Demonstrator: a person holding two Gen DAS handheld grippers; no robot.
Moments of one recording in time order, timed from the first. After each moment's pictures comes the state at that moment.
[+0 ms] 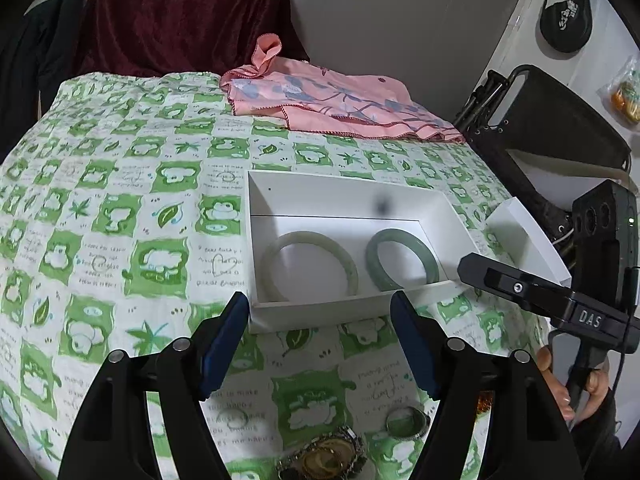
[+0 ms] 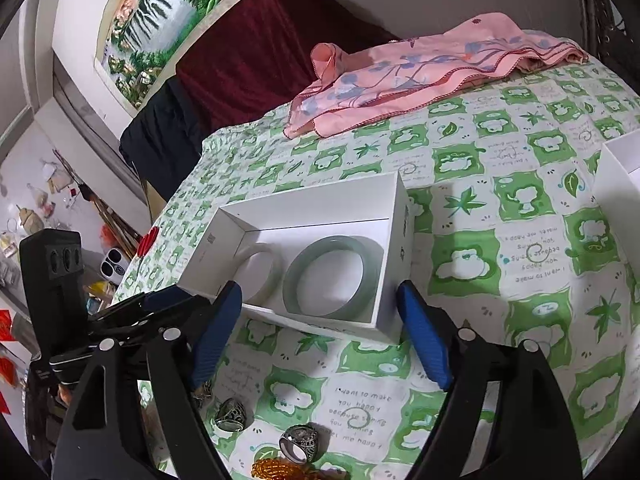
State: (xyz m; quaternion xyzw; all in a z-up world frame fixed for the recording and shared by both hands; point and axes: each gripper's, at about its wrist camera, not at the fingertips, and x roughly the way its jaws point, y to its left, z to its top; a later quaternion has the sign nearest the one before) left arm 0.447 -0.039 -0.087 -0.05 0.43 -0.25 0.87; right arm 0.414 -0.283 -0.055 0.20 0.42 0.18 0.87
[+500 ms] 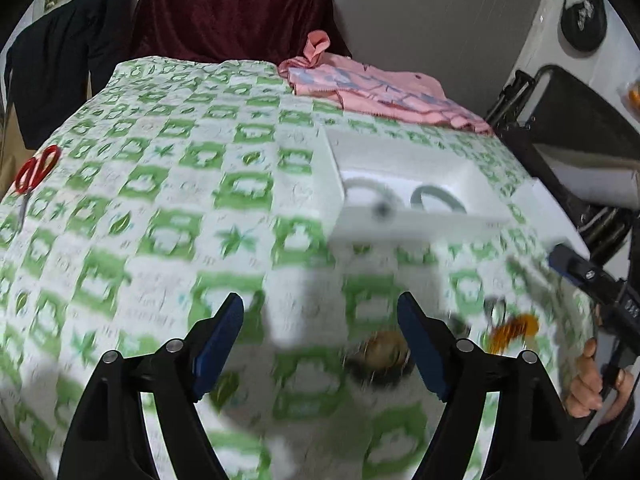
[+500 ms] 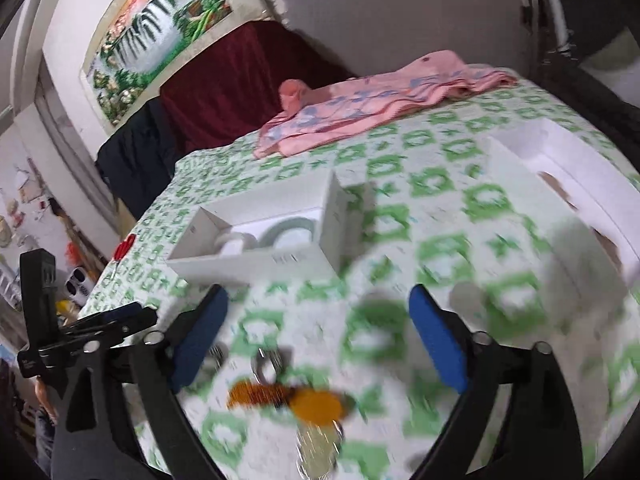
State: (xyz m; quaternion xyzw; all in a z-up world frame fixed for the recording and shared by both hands) left arm 0.387 0.008 -0.093 -0.03 0.44 -0.18 0.88; right arm 0.316 -0.304 -0.042 0.18 0.36 0.08 0.91
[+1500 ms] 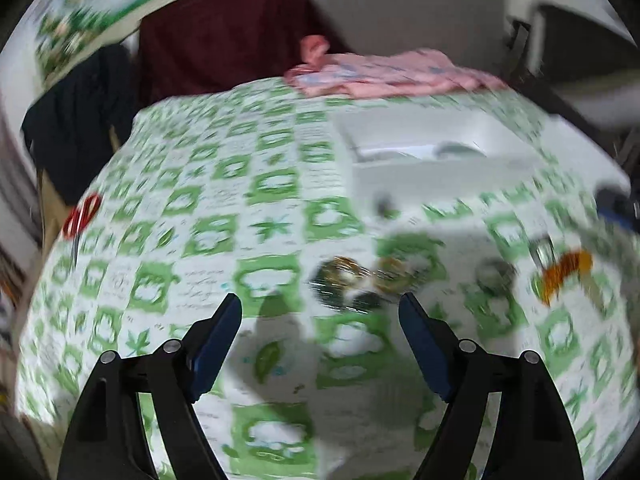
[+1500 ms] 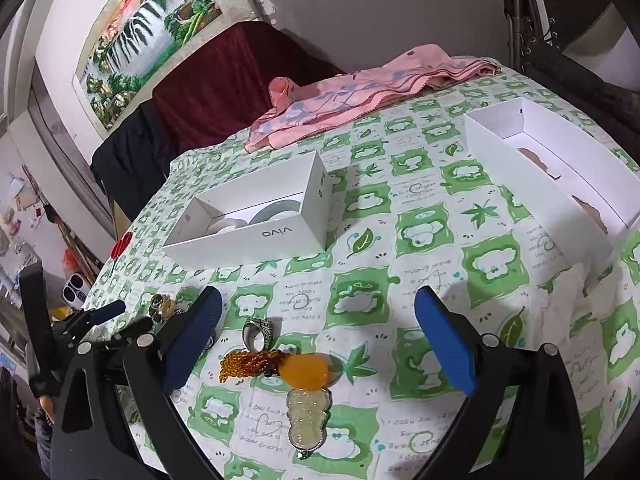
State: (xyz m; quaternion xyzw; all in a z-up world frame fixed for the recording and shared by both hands) left arm 0.362 -0.014 -0.103 0.13 0.40 -0.13 0.90; right arm 0.309 -0.304 -0.050 0.18 0.37 0.08 0.91
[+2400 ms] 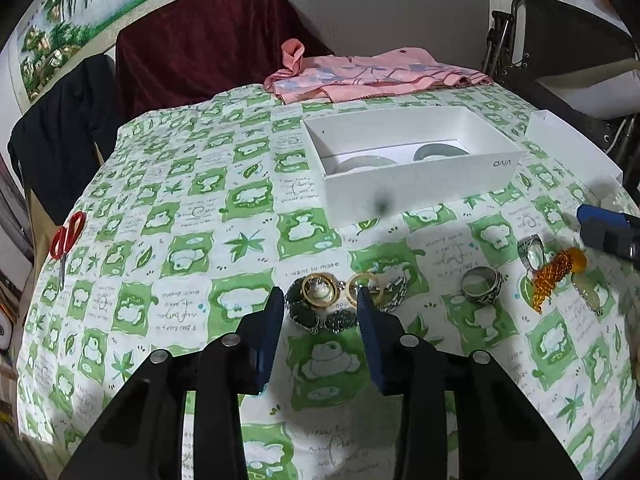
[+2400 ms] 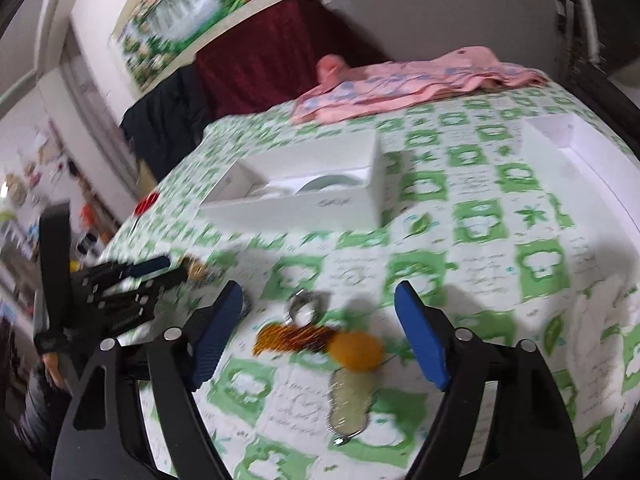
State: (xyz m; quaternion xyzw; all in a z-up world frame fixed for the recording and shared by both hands) left arm 0.370 -0.022 -0.103 0.12 0.40 -0.15 0.90; right arm 0.303 -0.262 -0.050 0.11 0.39 0.16 0.90
